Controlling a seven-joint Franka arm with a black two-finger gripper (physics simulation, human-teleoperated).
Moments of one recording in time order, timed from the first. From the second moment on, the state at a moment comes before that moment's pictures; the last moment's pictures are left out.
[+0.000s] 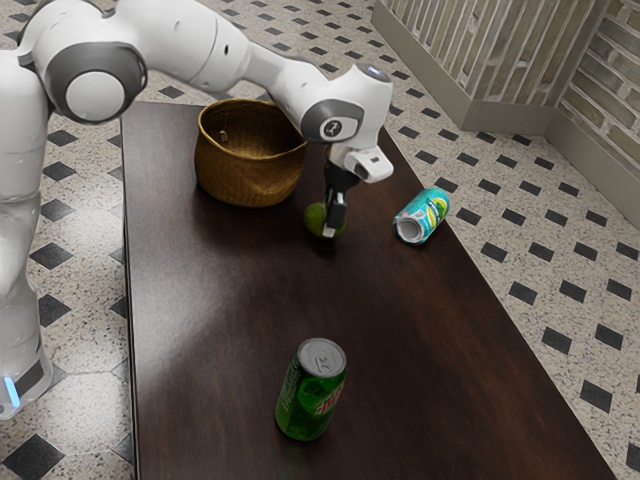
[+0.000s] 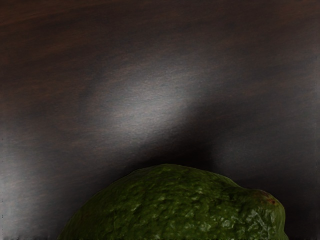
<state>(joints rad) -0.12 0.15 0.31 -1.87 -0.02 2.02 0.46</state>
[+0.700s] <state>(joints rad) -0.08 0.02 0.36 -1.59 0.07 1.71 0.45</state>
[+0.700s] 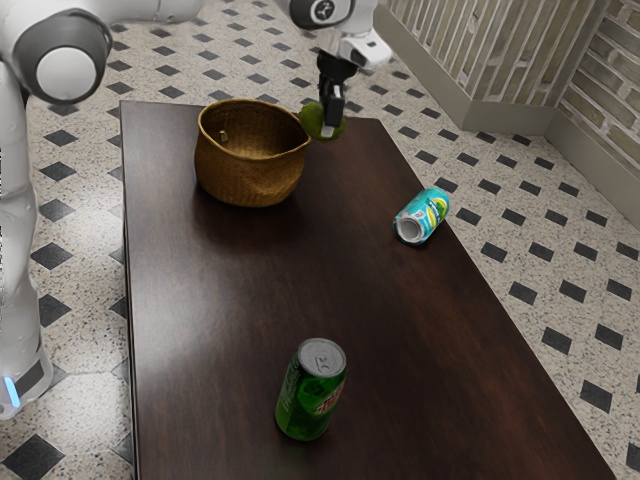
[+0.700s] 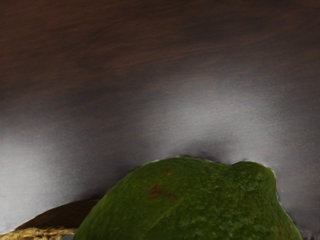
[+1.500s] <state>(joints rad) 0.29 0.09 0.20 -1.64 0.07 1.70 0.42</state>
